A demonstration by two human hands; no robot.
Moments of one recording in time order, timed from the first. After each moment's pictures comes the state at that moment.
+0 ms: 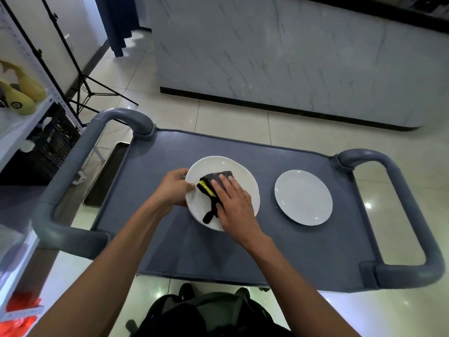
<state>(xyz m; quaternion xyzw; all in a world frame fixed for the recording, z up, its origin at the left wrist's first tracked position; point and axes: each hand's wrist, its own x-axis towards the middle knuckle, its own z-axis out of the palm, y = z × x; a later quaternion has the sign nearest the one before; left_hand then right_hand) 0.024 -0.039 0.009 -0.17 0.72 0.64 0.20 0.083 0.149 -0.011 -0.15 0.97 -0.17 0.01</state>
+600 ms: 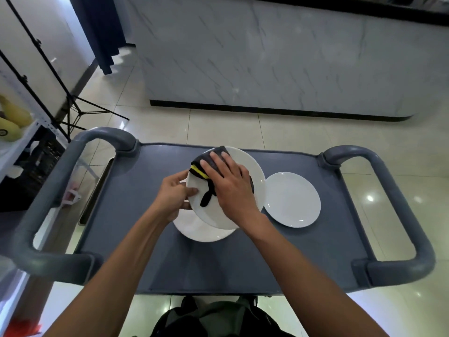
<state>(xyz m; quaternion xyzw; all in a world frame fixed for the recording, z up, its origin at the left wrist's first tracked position) 0.020 0.011 0.037 -0.11 0.66 0.72 0.18 0.031 0.184 0.029 -0.16 0.98 -0.09 -0.12</state>
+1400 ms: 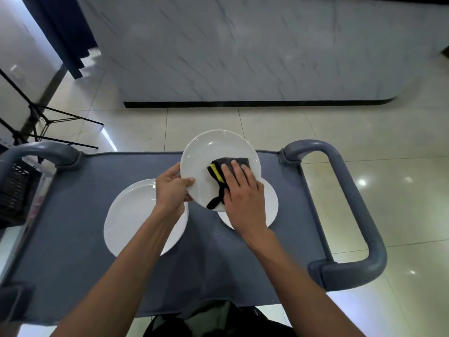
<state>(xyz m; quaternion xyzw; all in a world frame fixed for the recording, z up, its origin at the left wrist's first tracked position) -0.002 0.185 0.051 -0.17 0.61 0.77 0.10 0.048 0.348 0.024 0.01 0.99 -0.11 -0.11</state>
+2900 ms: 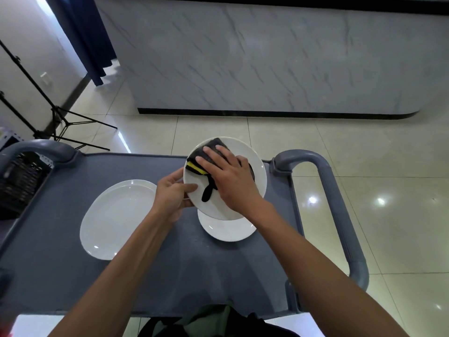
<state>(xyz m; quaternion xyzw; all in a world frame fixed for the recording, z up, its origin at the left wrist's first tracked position) 0.013 0.247 0.053 -0.14 0.61 0.77 0.13 -0.001 0.421 0.055 -0.23 0.96 -0.08 -0.11</state>
